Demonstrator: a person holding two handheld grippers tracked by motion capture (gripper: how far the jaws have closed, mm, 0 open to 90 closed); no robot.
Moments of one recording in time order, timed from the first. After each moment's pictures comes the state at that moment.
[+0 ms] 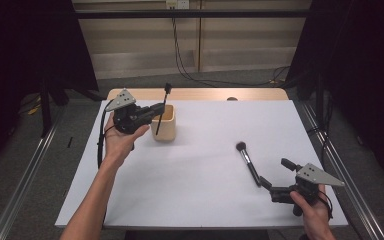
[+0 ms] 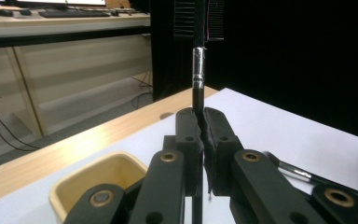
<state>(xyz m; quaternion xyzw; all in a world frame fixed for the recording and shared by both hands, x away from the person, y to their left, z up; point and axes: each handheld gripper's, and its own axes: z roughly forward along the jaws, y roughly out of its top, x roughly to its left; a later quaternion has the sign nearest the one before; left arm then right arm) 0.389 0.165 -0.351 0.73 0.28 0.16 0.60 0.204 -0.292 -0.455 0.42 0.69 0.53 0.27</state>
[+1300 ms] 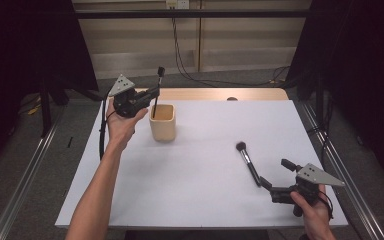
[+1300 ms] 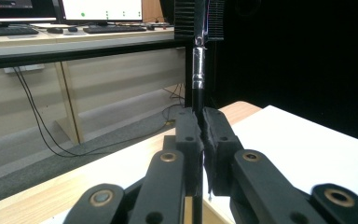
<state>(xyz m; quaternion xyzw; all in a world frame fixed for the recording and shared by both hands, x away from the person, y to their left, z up) 0.435 0.168 -0.353 0.71 0.30 0.22 0.59 0.204 -0.293 -0.456 0.42 0.69 0.53 0.27</state>
